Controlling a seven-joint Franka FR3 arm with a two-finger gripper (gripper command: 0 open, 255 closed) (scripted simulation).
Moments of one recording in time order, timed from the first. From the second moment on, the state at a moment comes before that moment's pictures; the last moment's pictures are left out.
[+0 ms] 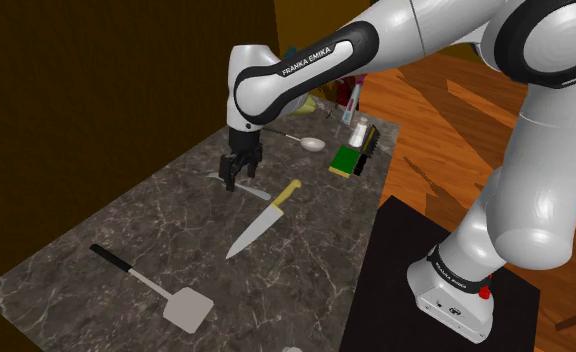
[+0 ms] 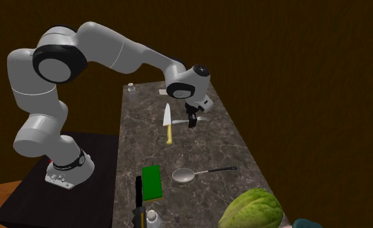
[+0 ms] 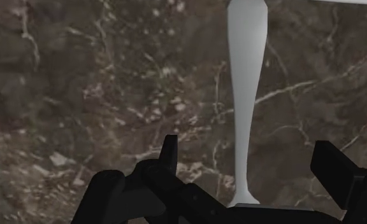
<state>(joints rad) 0.23 0.33 0.18 -1.95 0.20 2.19 0.03</state>
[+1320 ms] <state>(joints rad) 0.23 0.31 0.18 -1.94 0.20 2.16 0.04</state>
